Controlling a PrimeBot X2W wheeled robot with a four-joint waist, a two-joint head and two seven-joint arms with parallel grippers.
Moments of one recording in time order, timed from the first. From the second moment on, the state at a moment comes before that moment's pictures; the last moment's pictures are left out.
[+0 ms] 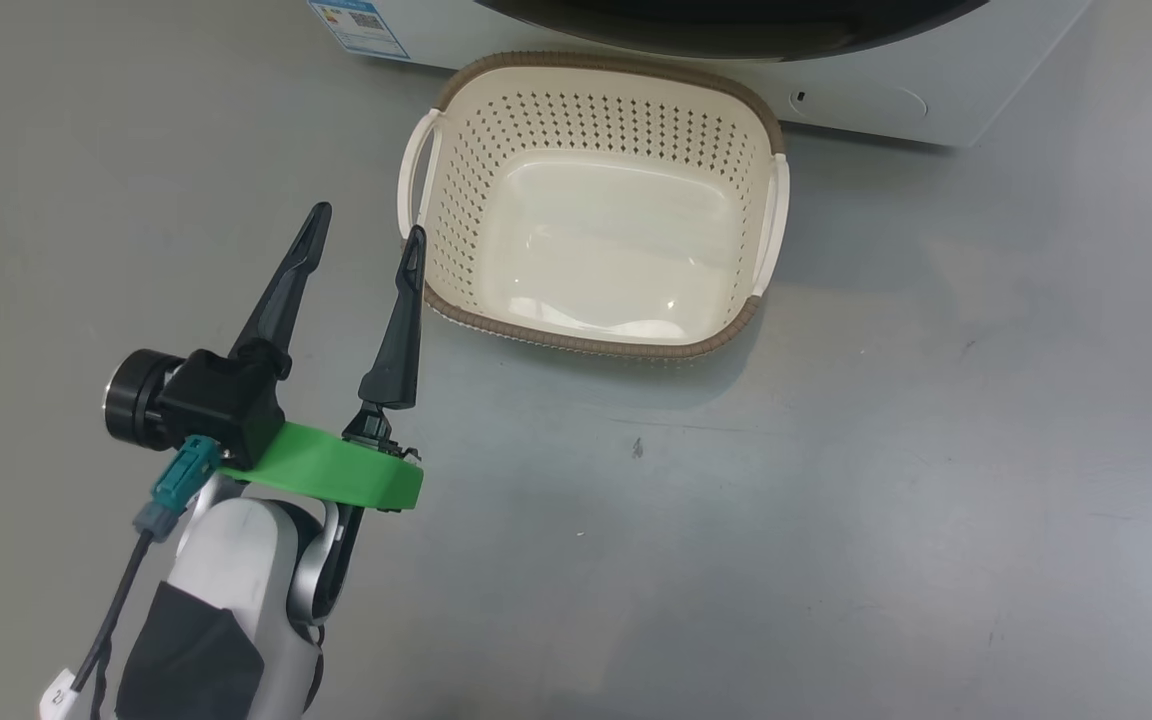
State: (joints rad) left arm -0.39 0.03 -0.28 0.14 -0.29 -0.05 -0.25; right arm -1.25 -0.22 -0.02 0.77 1.36 0.01 0.56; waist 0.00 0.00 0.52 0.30
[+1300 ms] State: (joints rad) left arm -0.35 0.03 -0.27 0.19 -0.27 -0.04 -0.25; right arm -1.06 -0.13 0.04 0.84 1.46 0.11 0.83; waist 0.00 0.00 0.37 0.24
